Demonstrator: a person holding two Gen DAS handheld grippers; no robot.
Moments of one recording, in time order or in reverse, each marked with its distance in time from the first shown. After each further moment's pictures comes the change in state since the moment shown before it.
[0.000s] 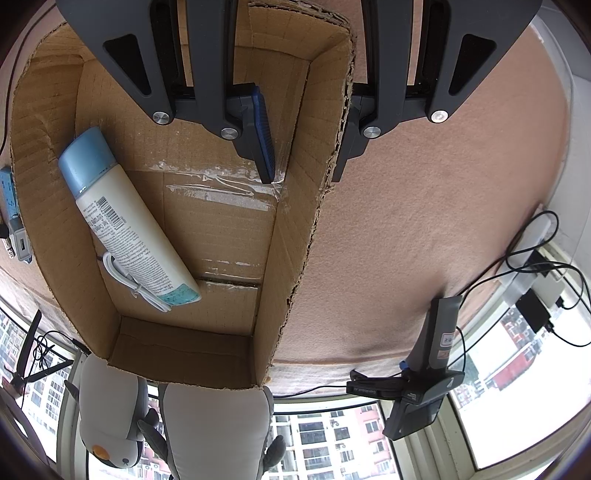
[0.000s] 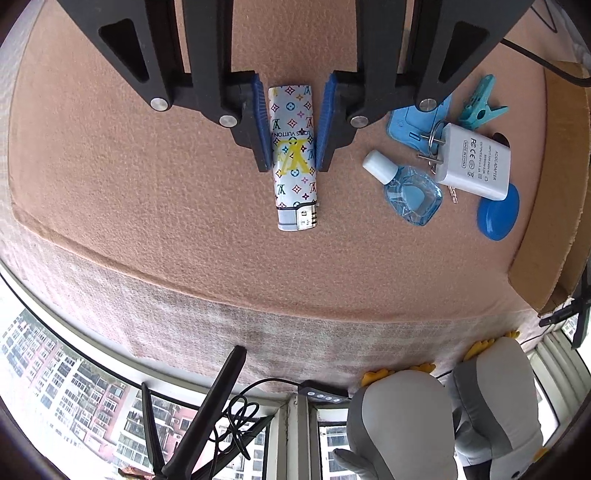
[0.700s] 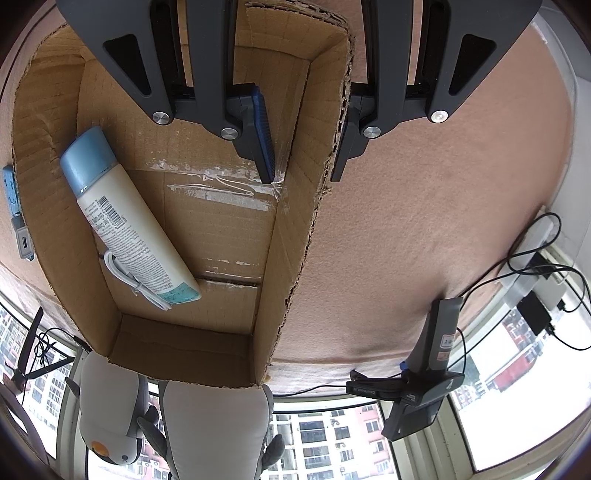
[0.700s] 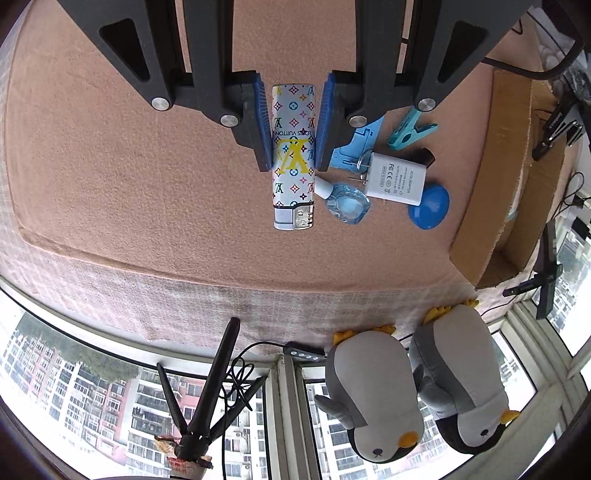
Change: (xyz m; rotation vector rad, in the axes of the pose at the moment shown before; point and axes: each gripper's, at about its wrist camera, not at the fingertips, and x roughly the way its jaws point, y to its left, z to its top) left arm 0.001 0.002 -0.001 -0.010 -0.008 -0.014; right arm -0.075 0.027 -0.021 0.033 -0.124 0.111
